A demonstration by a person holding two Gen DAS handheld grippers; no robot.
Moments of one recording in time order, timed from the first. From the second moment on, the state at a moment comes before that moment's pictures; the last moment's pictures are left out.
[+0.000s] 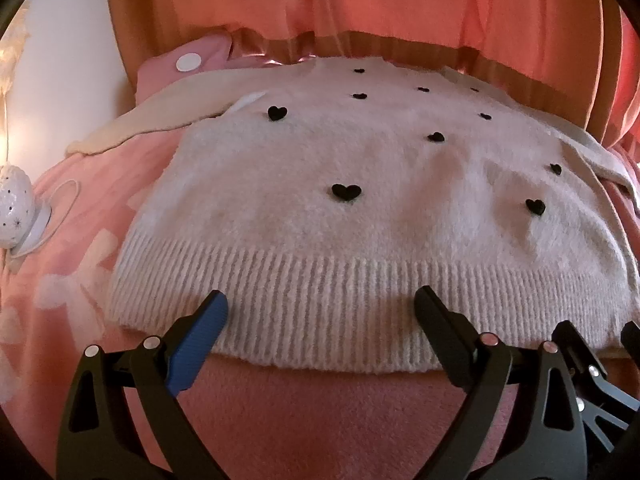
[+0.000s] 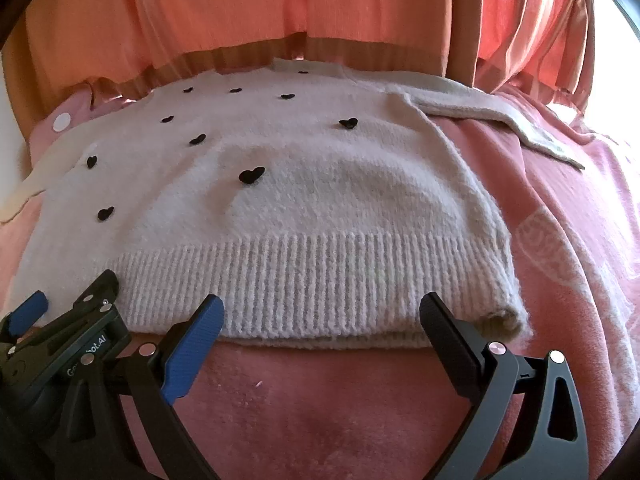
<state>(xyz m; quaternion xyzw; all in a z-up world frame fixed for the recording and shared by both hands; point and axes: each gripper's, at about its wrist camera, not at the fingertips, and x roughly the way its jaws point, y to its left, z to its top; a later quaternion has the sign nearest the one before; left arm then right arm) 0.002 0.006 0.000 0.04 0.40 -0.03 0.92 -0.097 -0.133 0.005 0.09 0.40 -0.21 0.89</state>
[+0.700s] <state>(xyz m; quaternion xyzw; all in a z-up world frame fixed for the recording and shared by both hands) 0.000 0.010 0.003 0.04 0.39 -0.02 0.92 -0.097 -0.130 0.006 0.08 0.40 -0.20 0.89</state>
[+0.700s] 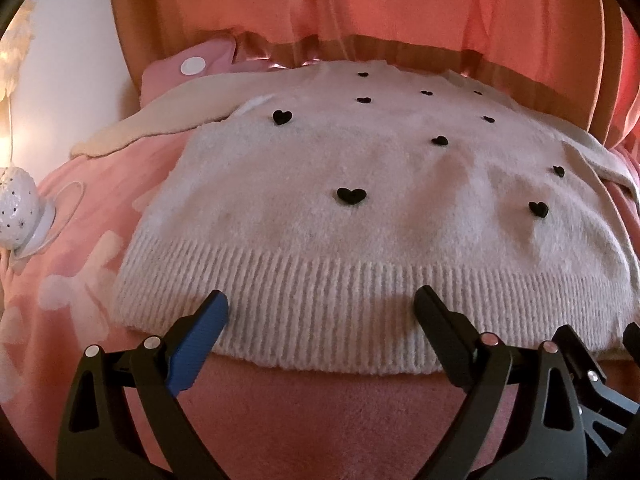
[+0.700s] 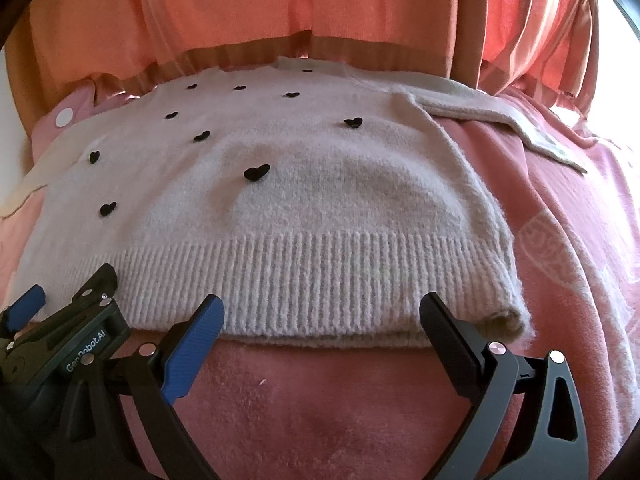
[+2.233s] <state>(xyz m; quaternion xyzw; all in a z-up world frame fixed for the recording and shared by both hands) -0.004 0.010 0.001 0.06 0.39 -0.01 0.92 -0.097 -0.125 0.003 0.07 0.41 -0.20 0.89</state>
